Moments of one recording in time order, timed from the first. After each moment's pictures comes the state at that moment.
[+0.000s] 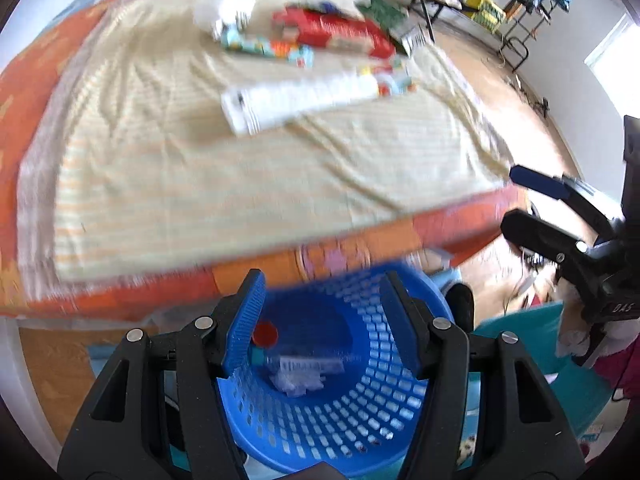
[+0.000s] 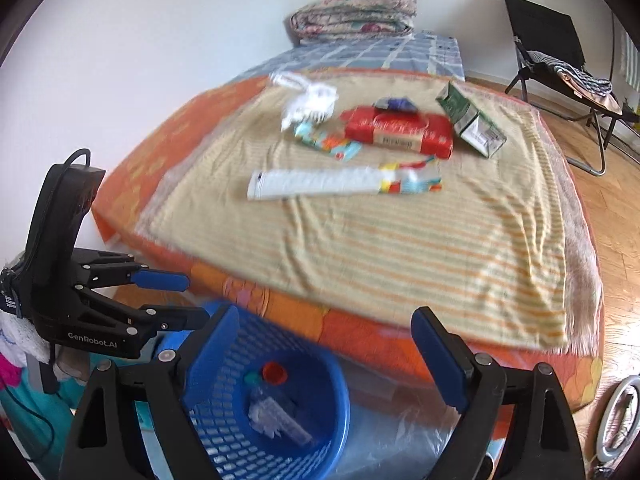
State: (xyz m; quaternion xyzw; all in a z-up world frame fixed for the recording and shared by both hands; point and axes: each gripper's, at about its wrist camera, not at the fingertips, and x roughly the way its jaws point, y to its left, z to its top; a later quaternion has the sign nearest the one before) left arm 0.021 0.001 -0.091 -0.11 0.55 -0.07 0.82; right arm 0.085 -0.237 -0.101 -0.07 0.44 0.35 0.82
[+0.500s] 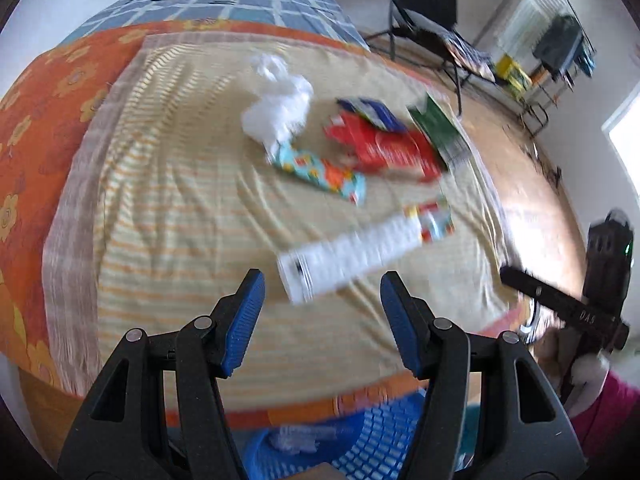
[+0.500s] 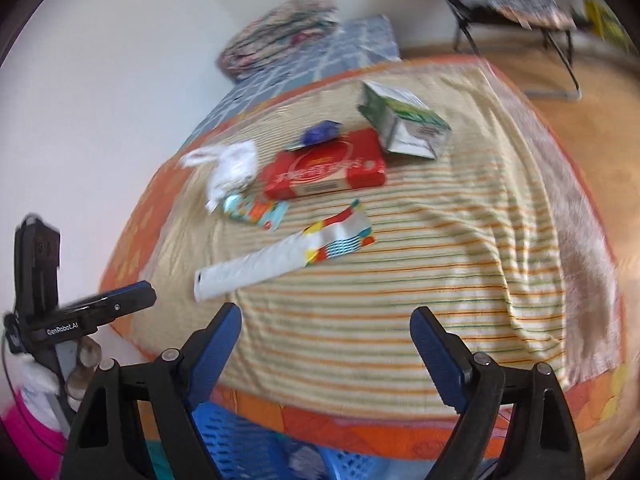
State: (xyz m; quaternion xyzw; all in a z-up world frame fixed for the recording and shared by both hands) left arm 0.111 0.061 -0.056 -0.18 0.49 -0.02 0.85; right arm 0.195 -0.267 -0.117 0.11 0.50 0.30 0.80
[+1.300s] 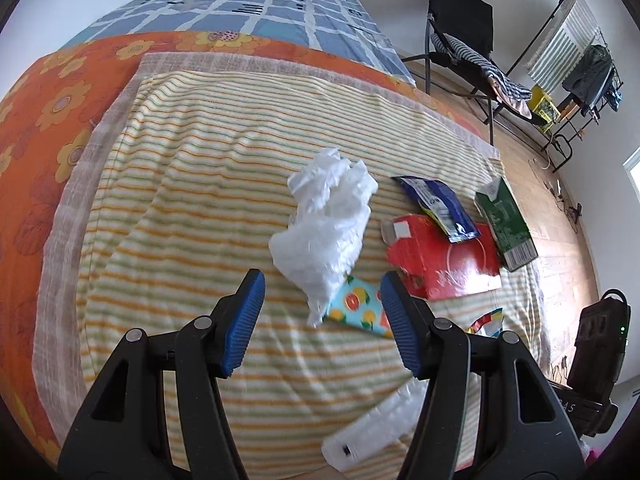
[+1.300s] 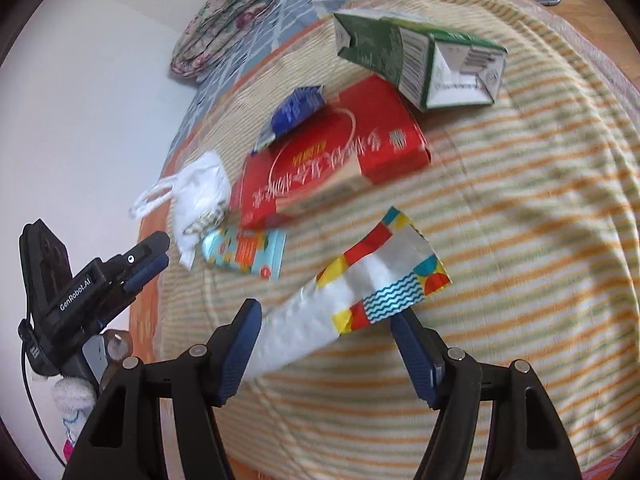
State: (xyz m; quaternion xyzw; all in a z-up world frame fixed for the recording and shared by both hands) left arm 0.225 0.105 -0.082 -0.19 0.48 0.03 0.86; right arm 0.263 -0.192 -0.167 0.20 0.57 0.25 0.76
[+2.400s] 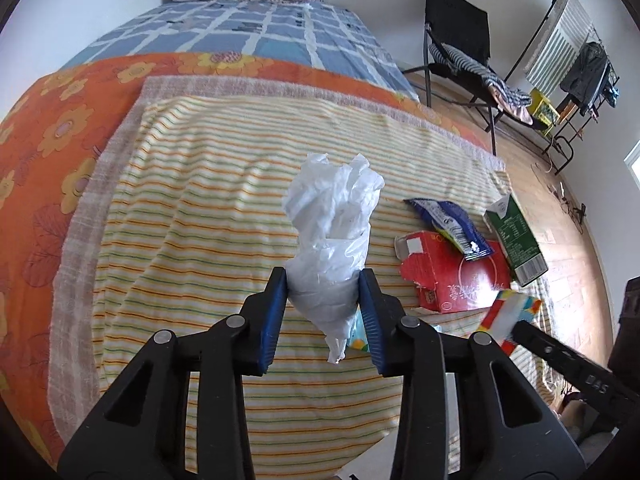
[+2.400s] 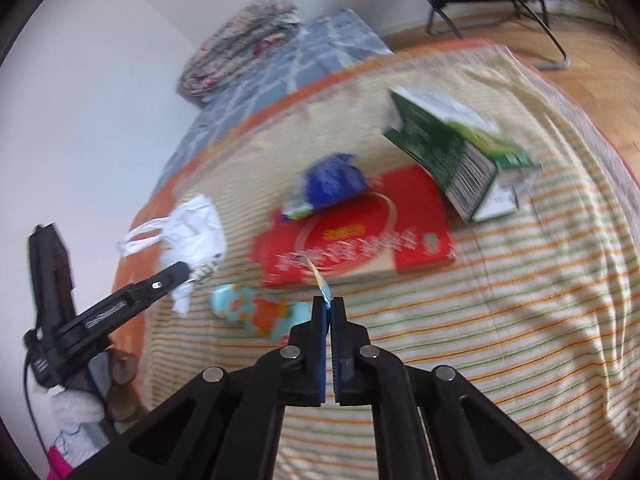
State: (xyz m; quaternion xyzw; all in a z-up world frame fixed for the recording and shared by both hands) left arm 0.228 0.120 -0.074 -0.17 0.45 0.03 0.87; right arm 0.275 -0.167 -0.116 0.14 0.49 0.26 0.82
